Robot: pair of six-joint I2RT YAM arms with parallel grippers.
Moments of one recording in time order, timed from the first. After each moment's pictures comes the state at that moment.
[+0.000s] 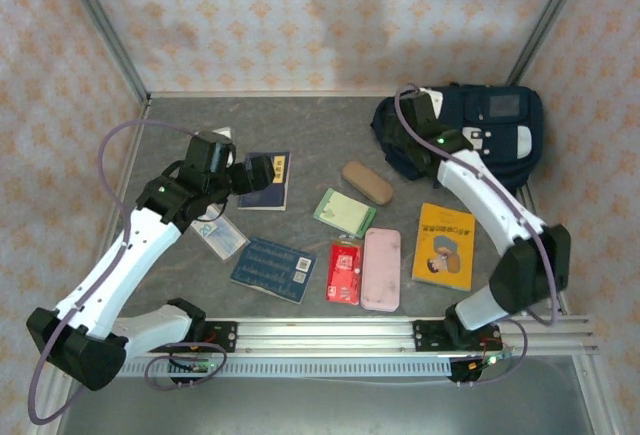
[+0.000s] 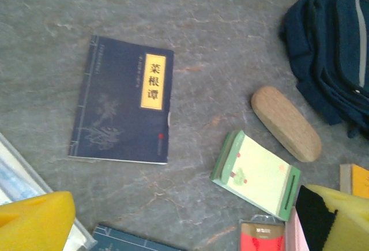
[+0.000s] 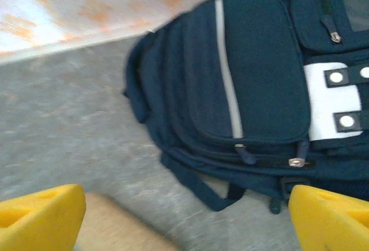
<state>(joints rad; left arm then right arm) -0.39 1.11 1.15 -0.80 -0.07 -0.59 0.35 1.55 1.39 -0.62 0.42 0.44</state>
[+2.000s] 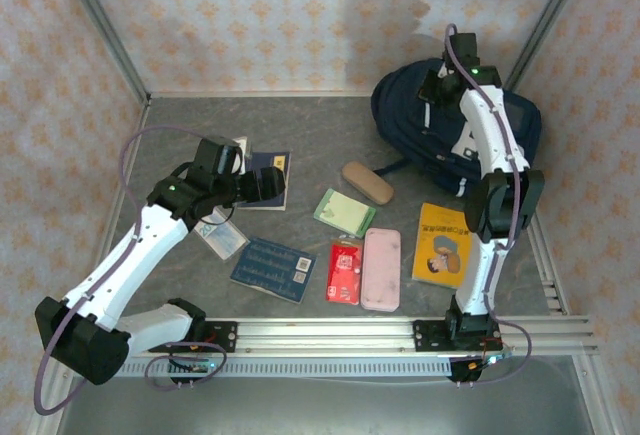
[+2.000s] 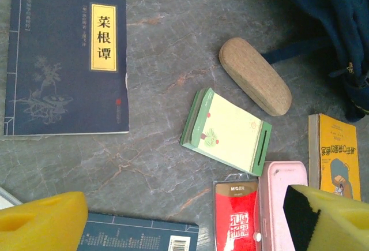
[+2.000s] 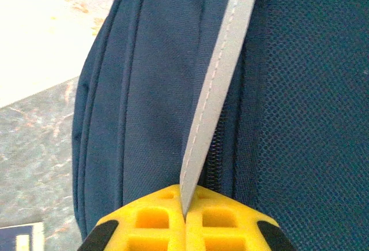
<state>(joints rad) -0.39 1.13 1.09 -0.75 0.13 -0.56 0.06 2.01 2.10 -0.95 -0.10 0.43</state>
